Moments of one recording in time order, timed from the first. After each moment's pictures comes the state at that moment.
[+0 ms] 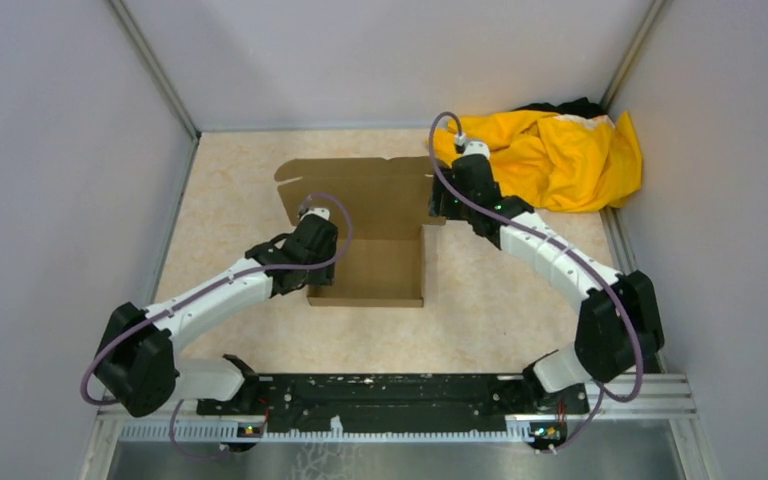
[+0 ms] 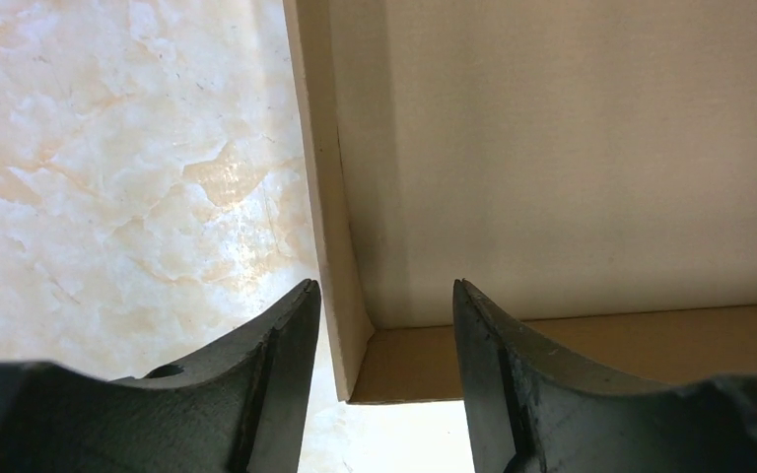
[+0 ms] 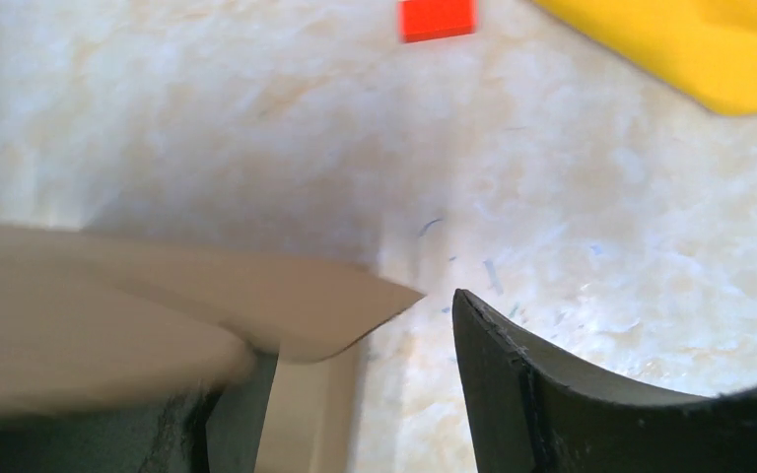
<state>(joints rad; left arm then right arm) -0.68 1.28 0.84 -0.54 -0.37 -0.46 0.54 1.42 1.11 -0.31 0.20 0.41</state>
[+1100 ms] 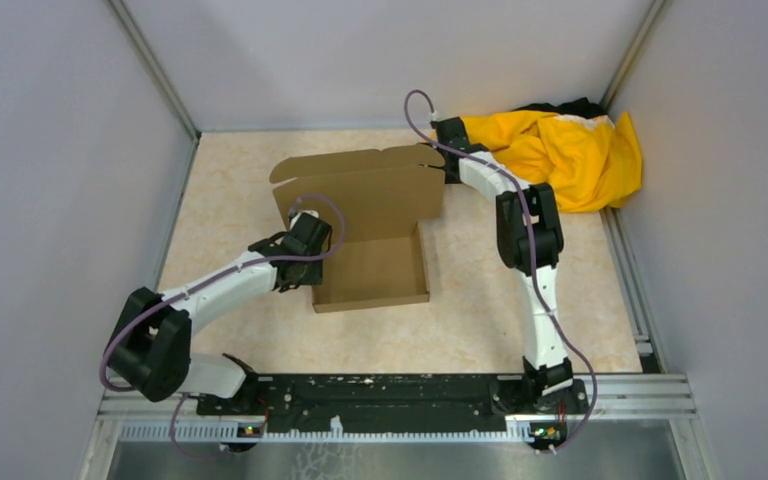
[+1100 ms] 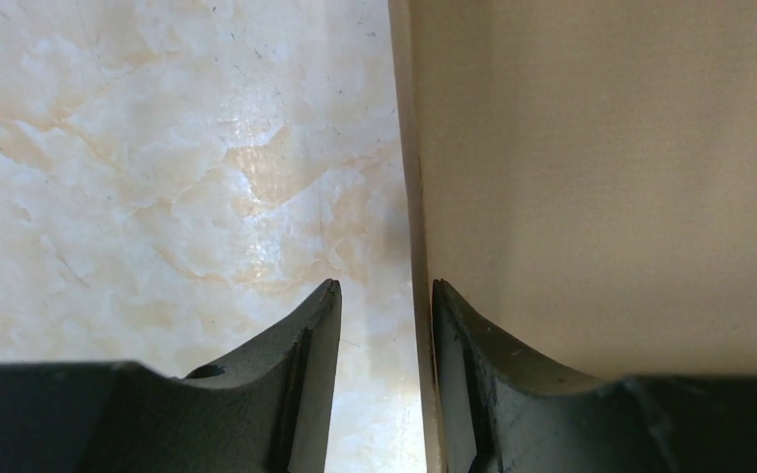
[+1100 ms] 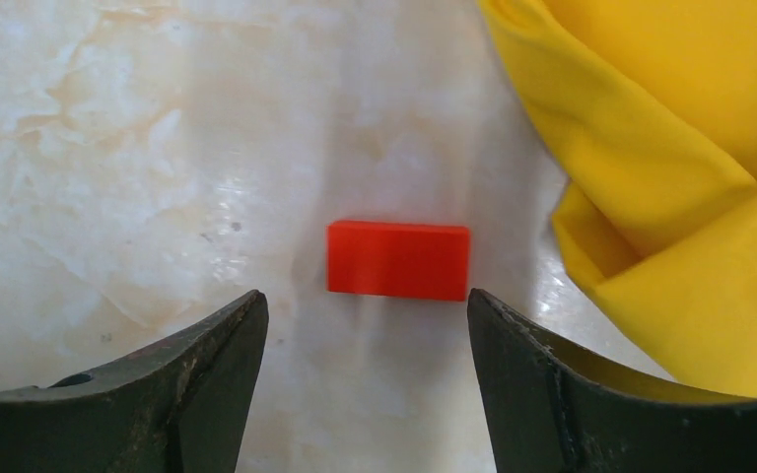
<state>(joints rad) -0.58 1.39 0.80 -0.50 -0.38 -0.49 0.31 2.30 1.84 -0.40 -0.05 0.24</state>
